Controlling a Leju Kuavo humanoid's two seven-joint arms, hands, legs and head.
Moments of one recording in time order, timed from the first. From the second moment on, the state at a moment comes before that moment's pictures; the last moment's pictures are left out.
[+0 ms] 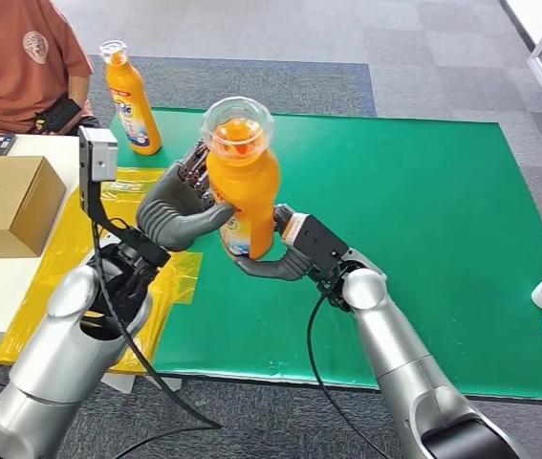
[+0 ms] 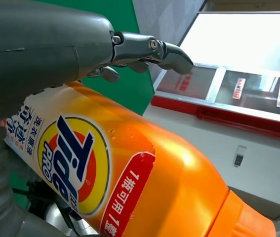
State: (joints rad) left arm -0.59 -0.03 -0.52 -1.37 0.48 -0.10 0.05; right arm -0.52 0.11 0.54 -1.12 0.08 0.43 -0.33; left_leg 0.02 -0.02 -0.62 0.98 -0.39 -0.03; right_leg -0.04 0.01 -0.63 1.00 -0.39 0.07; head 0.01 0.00
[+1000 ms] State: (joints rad) left arm -0.67 -0.04 -0.56 -1.28 0.52 -0.16 0.09; right arm -0.53 0.12 0.56 -1.08 0.05 0.43 -0.33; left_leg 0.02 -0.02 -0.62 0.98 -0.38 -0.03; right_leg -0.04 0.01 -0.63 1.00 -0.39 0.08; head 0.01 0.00
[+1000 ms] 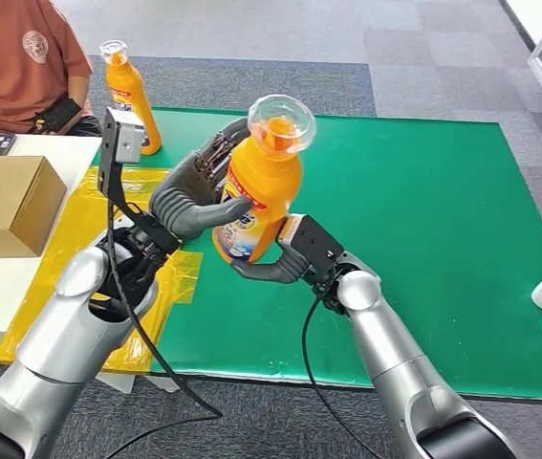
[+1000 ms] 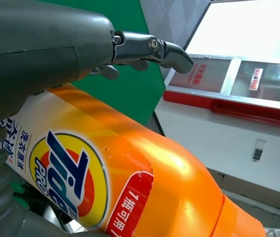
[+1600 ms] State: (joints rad) left arm -0.66 -0.02 -0.59 -1.28 0.53 -0.16 0.08; right arm -0.53 0.12 0.57 -1.06 0.05 0.43 -0.33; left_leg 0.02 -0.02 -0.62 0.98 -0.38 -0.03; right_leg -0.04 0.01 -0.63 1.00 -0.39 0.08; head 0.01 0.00
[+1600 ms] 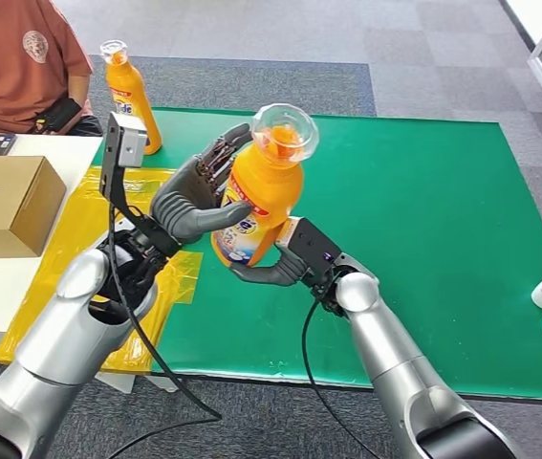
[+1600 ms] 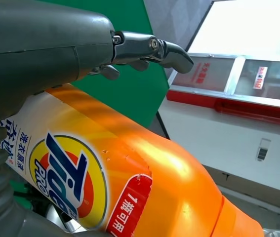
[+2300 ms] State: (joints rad) left arm -0.61 0.02 -0.61 -1.33 0.53 -0.17 0.06; right arm -0.53 0.12 0.56 -1.01 0.05 0.40 -0.33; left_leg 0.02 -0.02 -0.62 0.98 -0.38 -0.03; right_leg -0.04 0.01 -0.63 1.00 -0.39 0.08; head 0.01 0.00
